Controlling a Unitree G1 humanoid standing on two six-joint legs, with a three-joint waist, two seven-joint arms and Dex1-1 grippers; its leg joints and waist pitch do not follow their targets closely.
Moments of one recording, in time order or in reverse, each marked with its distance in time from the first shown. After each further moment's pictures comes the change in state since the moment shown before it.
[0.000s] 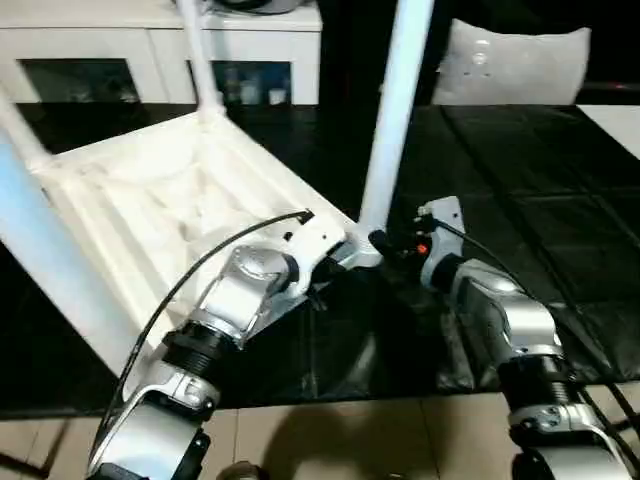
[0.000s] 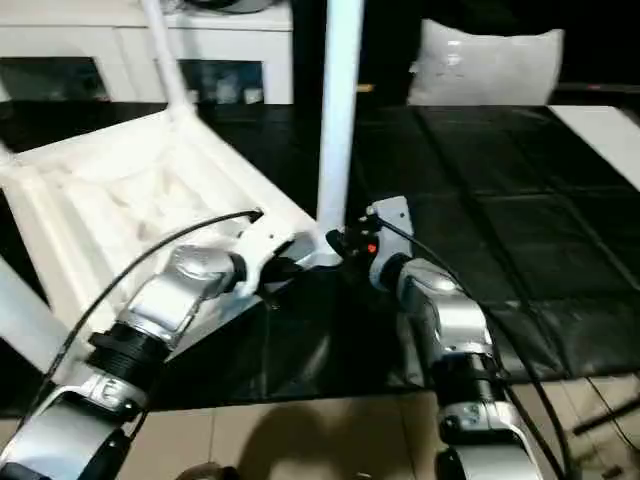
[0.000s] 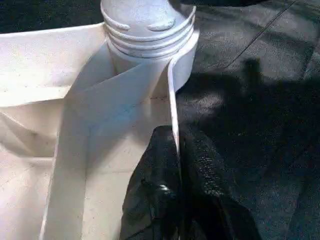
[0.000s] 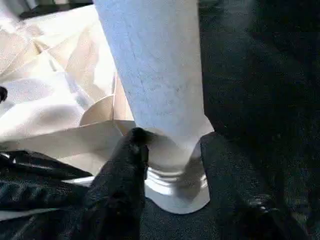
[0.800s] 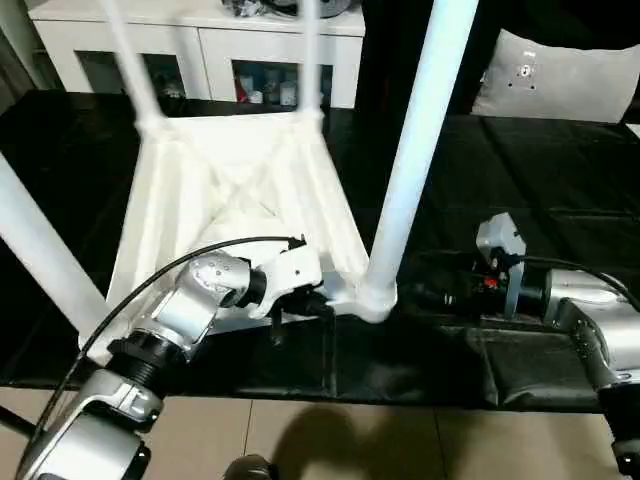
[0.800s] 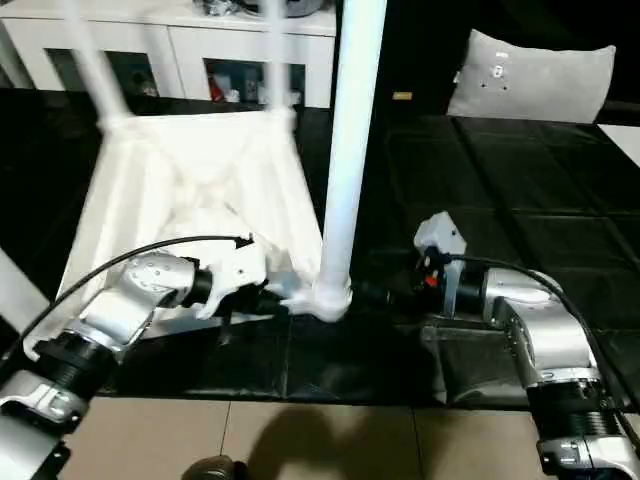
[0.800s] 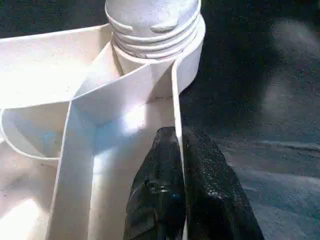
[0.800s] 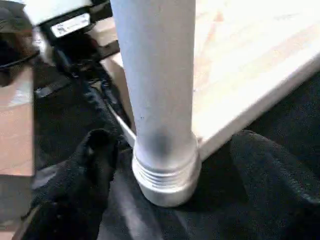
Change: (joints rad) left arm 0.061 0.255 -0.112 -0.029 -0.063 -0.370 -0.441; right arm 0.118 -0.347 0.076 -0.162 0.127 -0.074 0.607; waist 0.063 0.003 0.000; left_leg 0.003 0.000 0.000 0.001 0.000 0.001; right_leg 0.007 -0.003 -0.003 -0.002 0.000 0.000
